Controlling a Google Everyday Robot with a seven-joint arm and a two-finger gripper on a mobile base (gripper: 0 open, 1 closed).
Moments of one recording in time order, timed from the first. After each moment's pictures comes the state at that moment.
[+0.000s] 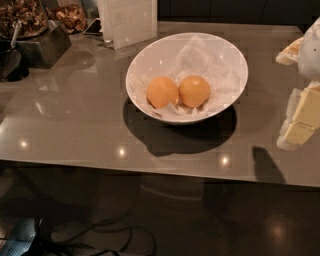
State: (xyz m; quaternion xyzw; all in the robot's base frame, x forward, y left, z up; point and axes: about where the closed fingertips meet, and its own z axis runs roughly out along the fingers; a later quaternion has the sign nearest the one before) arm 0.438 -0.217 0.977 -0.60 0.78 -0.03 0.16
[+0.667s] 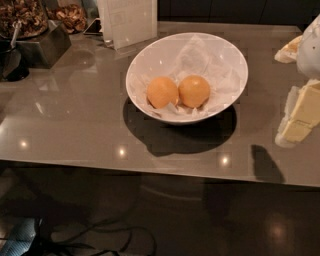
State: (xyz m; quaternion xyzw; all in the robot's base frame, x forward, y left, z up) arm 0.443 -0.215 0.977 -0.60 0.78 -0.03 0.17
